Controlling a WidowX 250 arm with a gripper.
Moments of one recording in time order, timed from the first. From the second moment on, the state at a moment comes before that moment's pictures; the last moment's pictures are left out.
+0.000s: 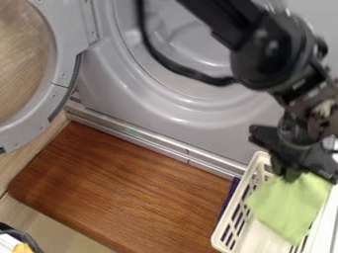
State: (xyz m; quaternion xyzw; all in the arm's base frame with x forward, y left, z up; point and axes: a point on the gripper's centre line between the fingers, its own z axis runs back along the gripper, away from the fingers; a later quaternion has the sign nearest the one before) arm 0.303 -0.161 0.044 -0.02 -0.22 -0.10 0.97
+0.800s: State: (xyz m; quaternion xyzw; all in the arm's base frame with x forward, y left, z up) arm 0.242 -0.053 0.102 0.01 -0.25 -0.02 0.97
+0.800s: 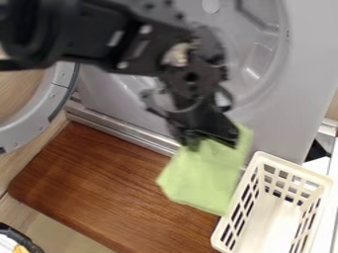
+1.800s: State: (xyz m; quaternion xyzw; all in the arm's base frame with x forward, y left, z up) arm 0.263 -0.005 -0.014 0.04 -0.14 0.07 0.99
